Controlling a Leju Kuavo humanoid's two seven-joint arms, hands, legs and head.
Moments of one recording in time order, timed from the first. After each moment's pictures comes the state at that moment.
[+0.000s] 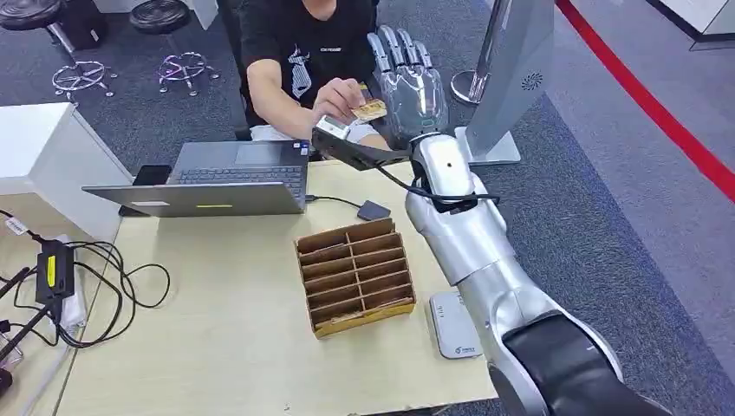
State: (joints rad) left arm -0.14 -0.13 -0.62 -0.23 -1.54 -0.18 -0.08; right arm -0.87 0.18 0.34 -0.77 1.41 -0.39 -0.11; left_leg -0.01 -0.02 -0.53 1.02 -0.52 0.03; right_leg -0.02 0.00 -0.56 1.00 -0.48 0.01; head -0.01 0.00
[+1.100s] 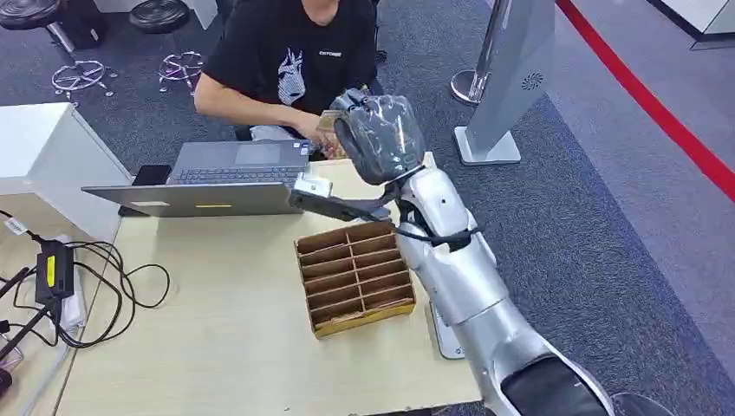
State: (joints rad) left arm -0.14 -0.13 -0.61 -0.23 -1.51 -0.18 -0.06; right arm -0.65 0.18 0.44 -1.11 1.25 -0.37 -0.34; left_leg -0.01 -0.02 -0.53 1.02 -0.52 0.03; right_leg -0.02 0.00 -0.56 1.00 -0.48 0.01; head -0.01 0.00
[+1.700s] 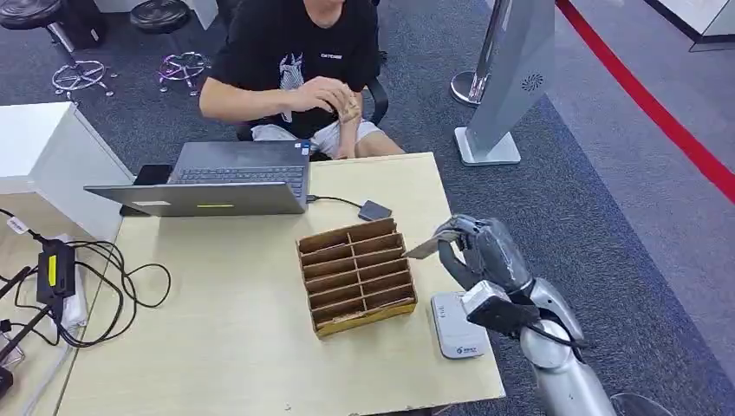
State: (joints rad) left arm -0.09 -0.12 -0.49 -0.21 -1.42 -0.12 -0.01; right arm -0.08 -0.12 0.12 -1.49 0.57 0.04 -0.67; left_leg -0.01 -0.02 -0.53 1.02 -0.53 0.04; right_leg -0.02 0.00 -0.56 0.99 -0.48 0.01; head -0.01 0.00
